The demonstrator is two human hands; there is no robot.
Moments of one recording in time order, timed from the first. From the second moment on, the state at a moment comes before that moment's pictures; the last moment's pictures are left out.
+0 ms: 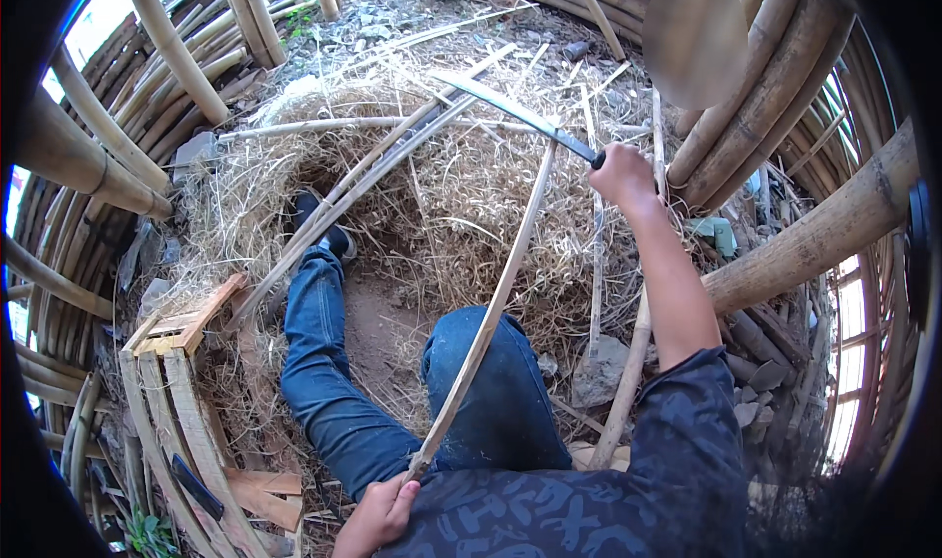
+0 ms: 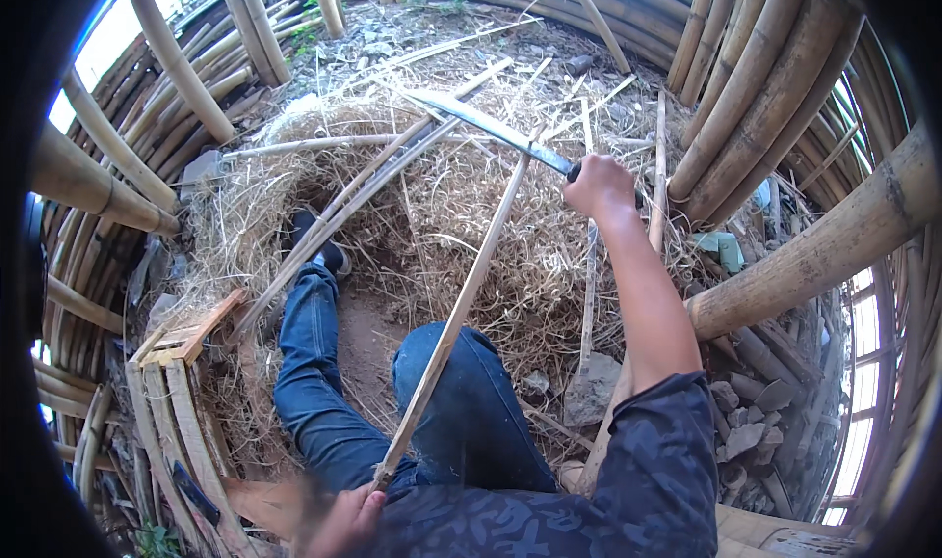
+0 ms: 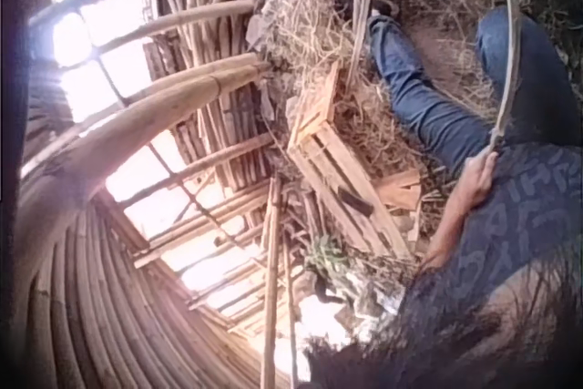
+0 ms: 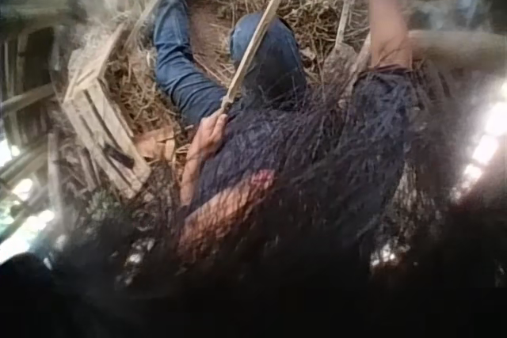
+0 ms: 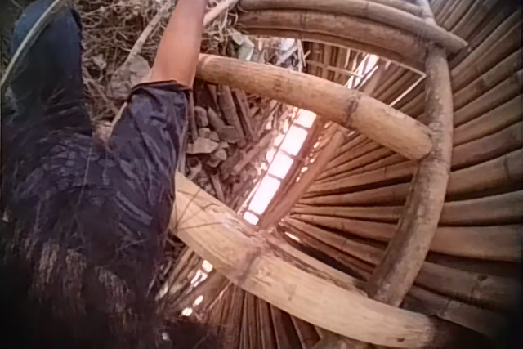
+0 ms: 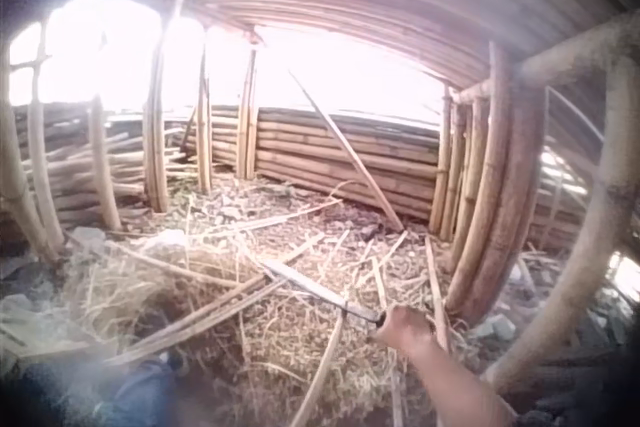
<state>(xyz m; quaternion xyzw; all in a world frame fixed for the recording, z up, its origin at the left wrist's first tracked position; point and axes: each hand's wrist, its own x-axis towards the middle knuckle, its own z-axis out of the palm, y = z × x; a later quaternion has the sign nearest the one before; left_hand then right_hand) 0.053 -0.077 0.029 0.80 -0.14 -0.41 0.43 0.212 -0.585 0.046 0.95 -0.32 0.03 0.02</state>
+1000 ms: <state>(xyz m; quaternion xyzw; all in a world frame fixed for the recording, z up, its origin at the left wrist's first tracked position) 0.064 -0.068 -0.006 0.79 -0.14 -0.41 0.43 0.125 -0.575 0.039 0.98 -0.10 0.10 -0.11</state>
